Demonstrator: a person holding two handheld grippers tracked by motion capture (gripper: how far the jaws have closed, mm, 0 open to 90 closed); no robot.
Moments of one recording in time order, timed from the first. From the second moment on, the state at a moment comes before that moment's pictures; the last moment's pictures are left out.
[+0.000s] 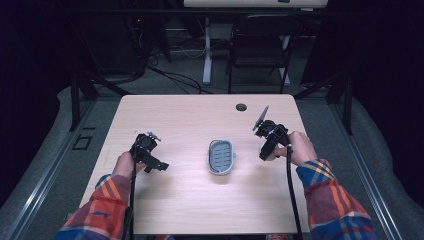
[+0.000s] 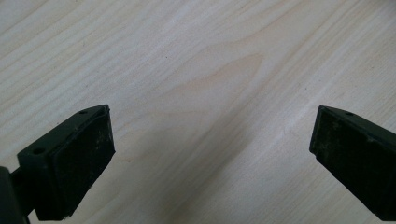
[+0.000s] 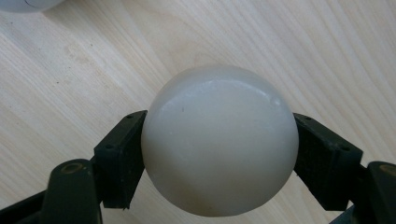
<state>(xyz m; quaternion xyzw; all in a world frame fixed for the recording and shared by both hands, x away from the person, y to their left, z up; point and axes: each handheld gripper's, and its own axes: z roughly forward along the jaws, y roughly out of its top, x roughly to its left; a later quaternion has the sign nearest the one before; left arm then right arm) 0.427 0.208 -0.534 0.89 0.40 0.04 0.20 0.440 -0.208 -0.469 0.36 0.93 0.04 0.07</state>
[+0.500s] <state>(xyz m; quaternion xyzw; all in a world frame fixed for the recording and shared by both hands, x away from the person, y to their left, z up) 0.428 0.208 -0.534 0.89 0.40 0.04 0.21 0.444 -0.192 -0.458 0.35 0.93 0.04 0.07</state>
